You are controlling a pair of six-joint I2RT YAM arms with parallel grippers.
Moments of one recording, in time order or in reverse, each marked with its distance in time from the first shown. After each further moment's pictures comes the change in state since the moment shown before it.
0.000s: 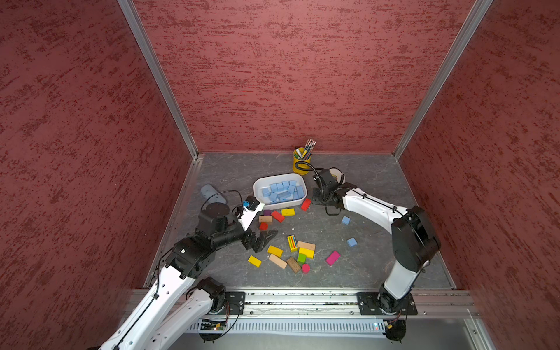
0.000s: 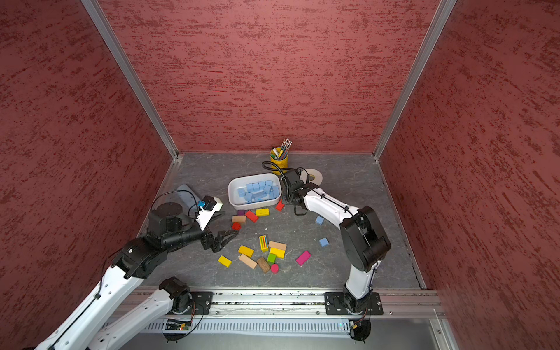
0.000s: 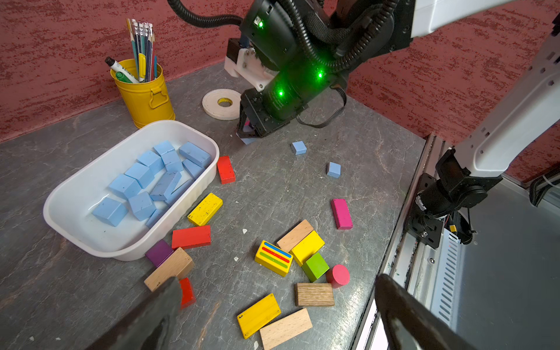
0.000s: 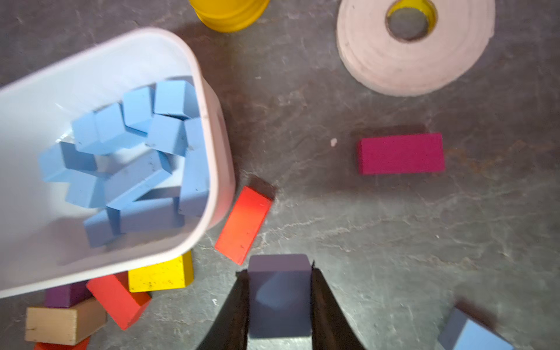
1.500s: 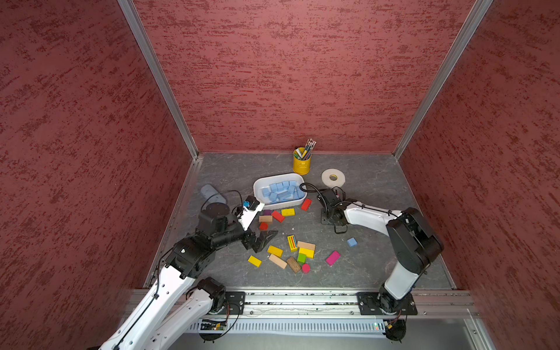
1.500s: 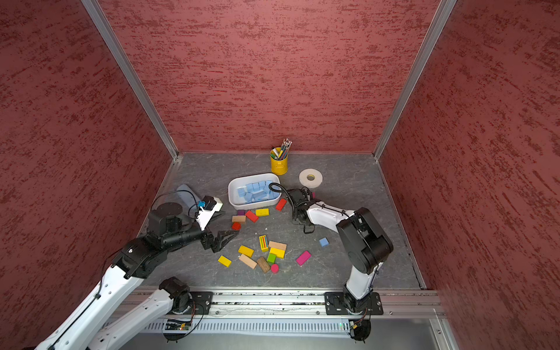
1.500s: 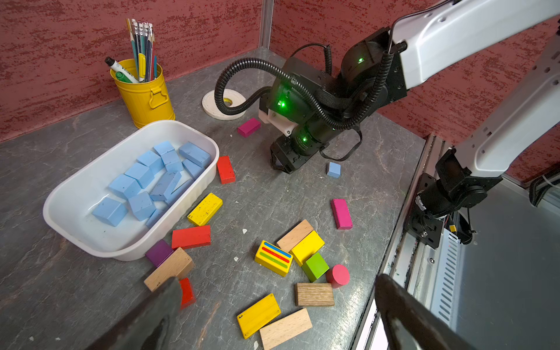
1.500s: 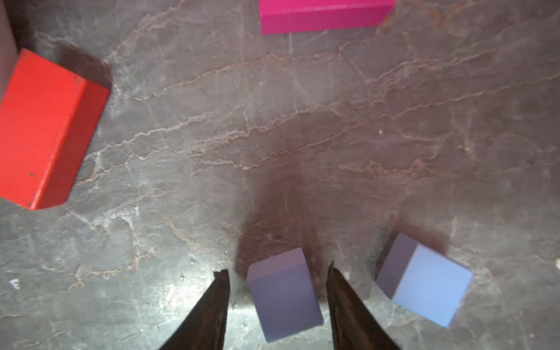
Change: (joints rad) left arm 0.000 0.000 0.000 0.000 0.000 0.000; right arm 0.000 -0.031 -0.307 0.028 0.090 0.002
